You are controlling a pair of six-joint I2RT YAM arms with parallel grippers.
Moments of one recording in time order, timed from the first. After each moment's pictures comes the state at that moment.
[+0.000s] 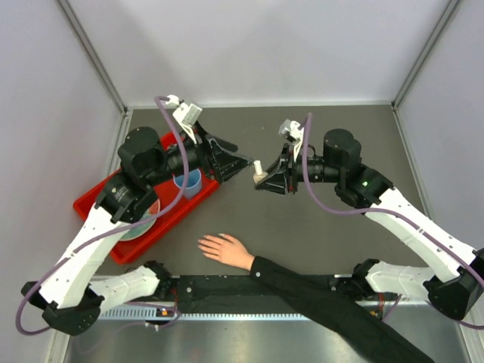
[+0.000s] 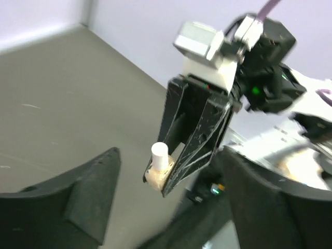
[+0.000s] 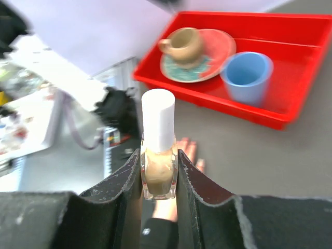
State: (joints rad) left arm -0.65 1.03 1.37 -0.34 0.44 -0.45; right arm 0.70 1.12 1.14 -0.21 -0.70 0.20
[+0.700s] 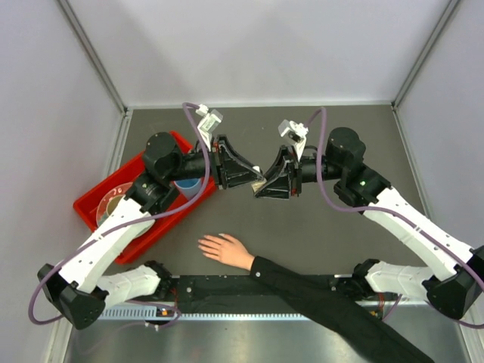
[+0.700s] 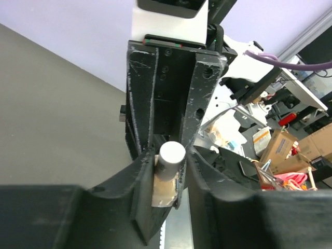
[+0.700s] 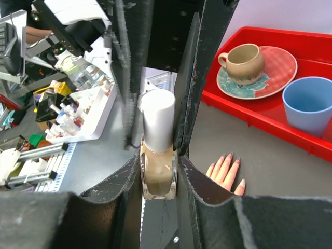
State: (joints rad) left arm -0.62 1.08 1.12 0.10 0.86 -0.71; right arm 0.68 1.13 1.12 -0.02 -0.97 0.36
